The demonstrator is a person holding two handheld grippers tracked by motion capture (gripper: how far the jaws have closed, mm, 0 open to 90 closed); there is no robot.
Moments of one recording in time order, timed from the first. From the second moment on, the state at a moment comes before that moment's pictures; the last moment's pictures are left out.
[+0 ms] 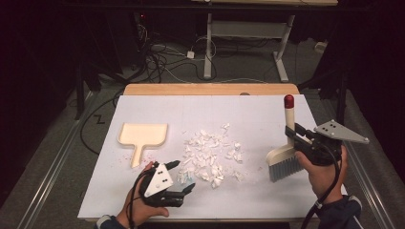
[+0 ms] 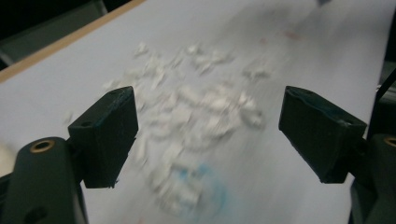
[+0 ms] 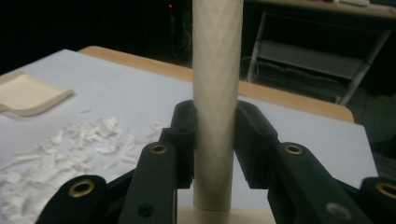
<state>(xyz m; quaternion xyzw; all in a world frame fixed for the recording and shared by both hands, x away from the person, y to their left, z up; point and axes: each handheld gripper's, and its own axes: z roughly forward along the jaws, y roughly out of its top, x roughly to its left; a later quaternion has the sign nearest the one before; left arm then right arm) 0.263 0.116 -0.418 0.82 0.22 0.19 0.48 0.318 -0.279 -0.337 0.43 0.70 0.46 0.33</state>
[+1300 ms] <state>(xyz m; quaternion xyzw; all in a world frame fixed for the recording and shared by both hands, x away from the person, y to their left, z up) 0.284 0.062 -0.403 0.84 0.10 0.10 0.52 0.262 -0.211 -0.346 0.17 0.81 0.51 0.24</state>
